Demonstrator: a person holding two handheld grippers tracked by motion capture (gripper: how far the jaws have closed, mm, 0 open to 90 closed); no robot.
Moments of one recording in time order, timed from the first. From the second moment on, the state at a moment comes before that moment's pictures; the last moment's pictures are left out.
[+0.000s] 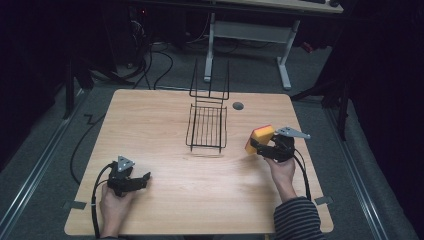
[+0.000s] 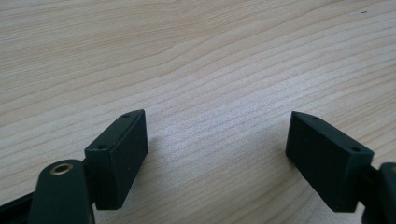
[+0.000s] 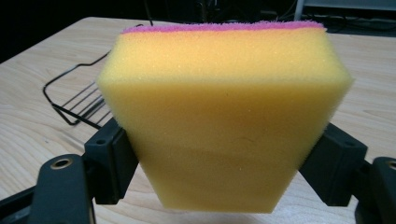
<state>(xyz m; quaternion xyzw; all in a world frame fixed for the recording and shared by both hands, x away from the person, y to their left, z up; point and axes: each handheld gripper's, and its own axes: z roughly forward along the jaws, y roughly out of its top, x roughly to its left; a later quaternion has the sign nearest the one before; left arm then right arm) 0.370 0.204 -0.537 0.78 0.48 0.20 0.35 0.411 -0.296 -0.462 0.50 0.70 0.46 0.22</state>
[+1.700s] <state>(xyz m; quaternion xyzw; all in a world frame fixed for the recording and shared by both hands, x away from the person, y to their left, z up) 0.370 0.204 -0.537 0.78 0.48 0.20 0.35 0.420 -0.230 -0.404 0.41 0.74 0.51 0.18</state>
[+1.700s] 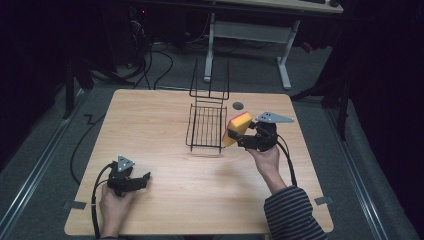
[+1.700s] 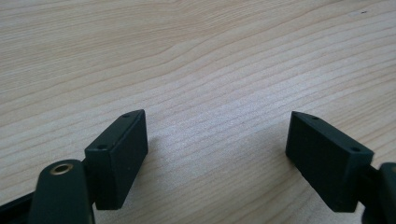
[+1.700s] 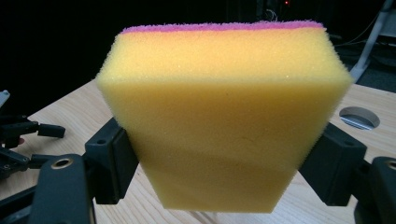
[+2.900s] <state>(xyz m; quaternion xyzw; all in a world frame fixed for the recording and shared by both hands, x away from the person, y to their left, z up) 0.370 0.204 -0.537 0.78 0.48 0.20 0.35 0.458 -0.185 -0.411 0.40 0.76 0.49 0.17</state>
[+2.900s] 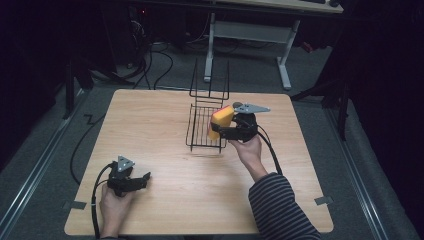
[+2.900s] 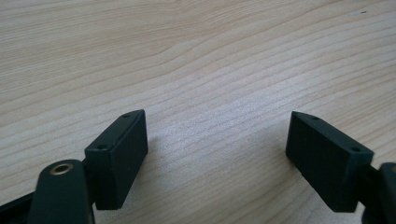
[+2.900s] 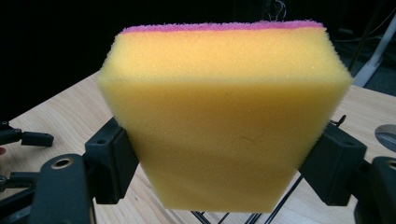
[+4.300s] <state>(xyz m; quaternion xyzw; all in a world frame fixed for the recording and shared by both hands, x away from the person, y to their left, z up) 0.370 0.204 -0.537 0.78 0.48 0.20 0.35 0.493 -0.147 -0.460 0.43 0.78 0.44 0.15</state>
